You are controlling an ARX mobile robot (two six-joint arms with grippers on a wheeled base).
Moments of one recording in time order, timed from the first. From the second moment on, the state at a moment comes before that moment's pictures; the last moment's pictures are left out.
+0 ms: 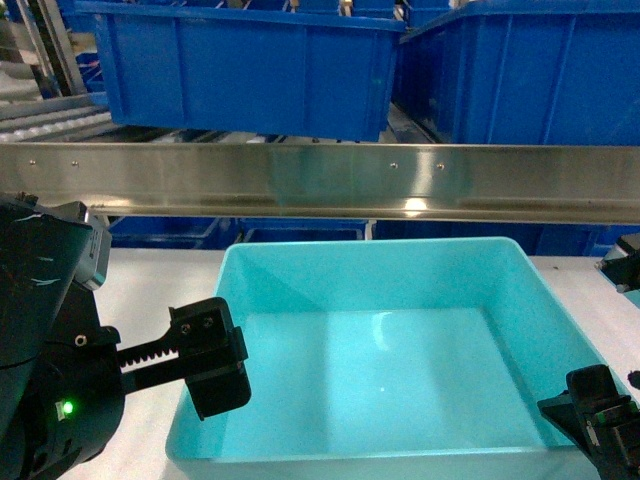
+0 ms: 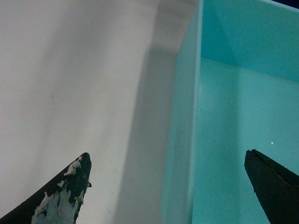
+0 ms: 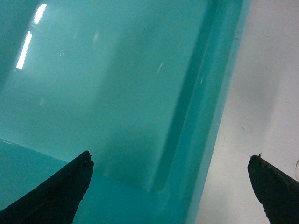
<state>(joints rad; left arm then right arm) -0.47 1.61 0.50 0.35 -0.37 -0.62 0.09 1.71 0.62 0.21 -0.22 -0.16</state>
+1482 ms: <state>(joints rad) -0.50 1.79 0.59 0.28 -0.35 -0.56 0.09 1.71 0.62 0.21 -0.22 -0.16</state>
